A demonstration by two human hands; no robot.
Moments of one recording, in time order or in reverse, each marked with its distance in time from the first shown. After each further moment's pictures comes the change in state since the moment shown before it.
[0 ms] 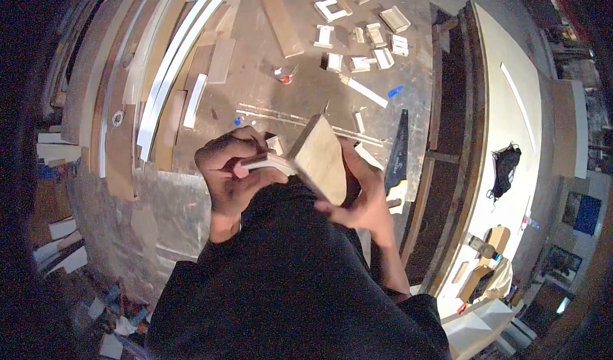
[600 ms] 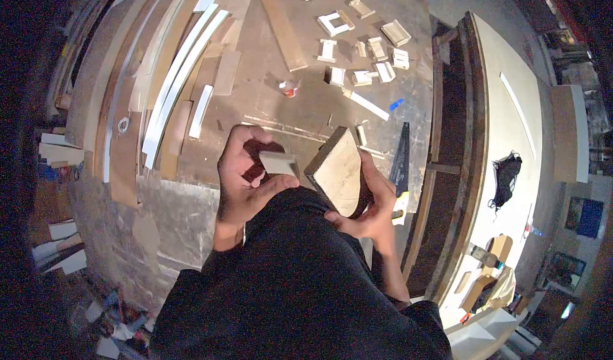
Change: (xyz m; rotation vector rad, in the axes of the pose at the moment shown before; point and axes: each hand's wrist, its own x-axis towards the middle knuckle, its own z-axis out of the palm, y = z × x) left_hand -0.010 0.000 0.006 -0.347 -0.065 -0.281; right_hand -0.002 -0.006 0.005 0.152 0.205 -0.050
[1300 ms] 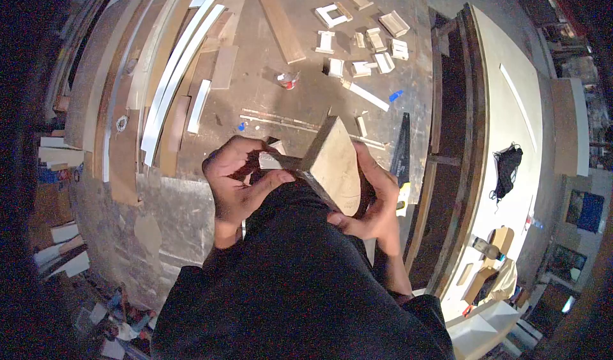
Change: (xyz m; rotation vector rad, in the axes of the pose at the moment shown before) left_hand -0.007 0.020 0.007 0.282 0.160 0.032; right_hand 0.002 -0.017 -0.001 0.099 -0.047 0.037
